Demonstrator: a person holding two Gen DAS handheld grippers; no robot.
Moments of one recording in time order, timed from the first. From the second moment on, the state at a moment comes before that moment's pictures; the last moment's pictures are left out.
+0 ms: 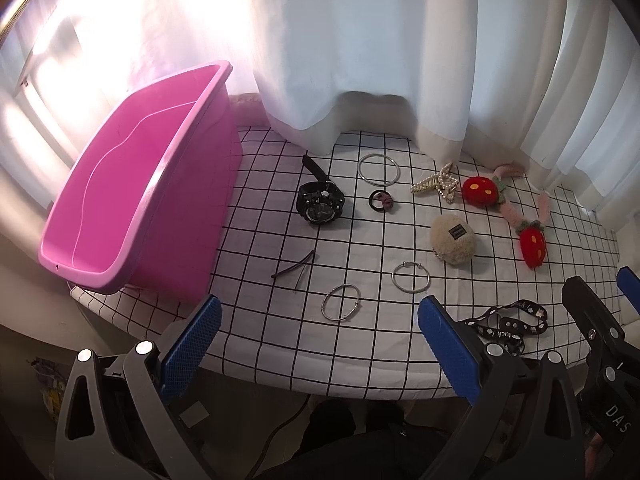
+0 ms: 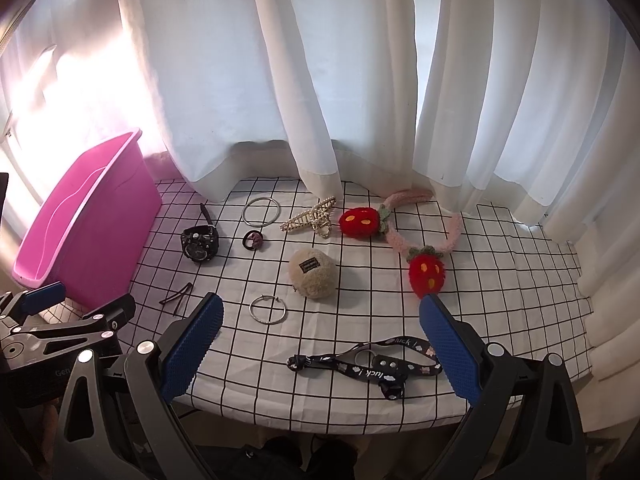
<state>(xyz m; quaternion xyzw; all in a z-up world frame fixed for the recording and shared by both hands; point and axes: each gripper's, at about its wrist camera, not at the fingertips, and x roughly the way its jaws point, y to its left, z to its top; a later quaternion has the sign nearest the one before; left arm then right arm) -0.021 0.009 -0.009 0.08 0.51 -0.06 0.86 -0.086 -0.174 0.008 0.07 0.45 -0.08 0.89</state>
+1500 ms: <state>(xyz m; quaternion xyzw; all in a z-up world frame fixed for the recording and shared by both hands) -0.002 0.036 -0.115 0.08 0.56 -0.05 0.82 -0.116 -0.226 -0.110 0.13 0.53 -0.09 0.83</state>
